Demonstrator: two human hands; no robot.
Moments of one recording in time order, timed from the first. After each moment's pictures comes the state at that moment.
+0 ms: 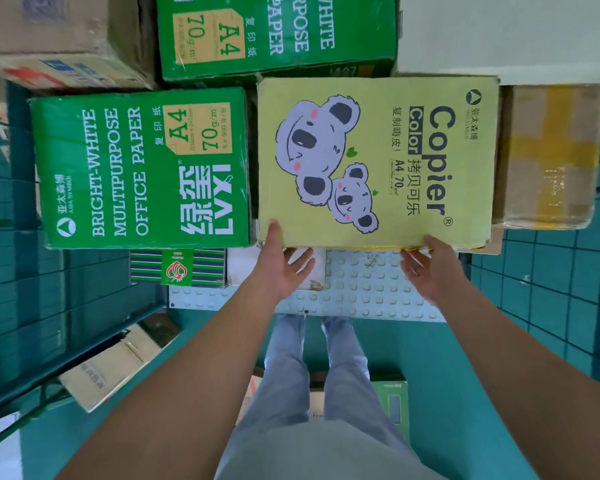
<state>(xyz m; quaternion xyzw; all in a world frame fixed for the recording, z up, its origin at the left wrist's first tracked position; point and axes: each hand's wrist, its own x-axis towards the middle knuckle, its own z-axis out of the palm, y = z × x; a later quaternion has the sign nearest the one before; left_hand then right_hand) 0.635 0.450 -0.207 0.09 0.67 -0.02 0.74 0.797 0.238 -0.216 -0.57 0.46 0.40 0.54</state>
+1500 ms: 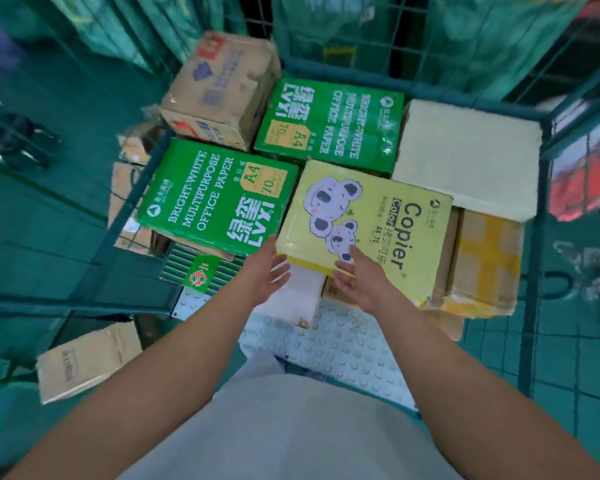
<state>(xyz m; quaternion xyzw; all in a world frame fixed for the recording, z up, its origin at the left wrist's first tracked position) 0.579 0.419 -0.041 0.23 0.62 0.09 0.74 0.740 0.289 -0.037 -0.64 0.14 0.58 0.49</state>
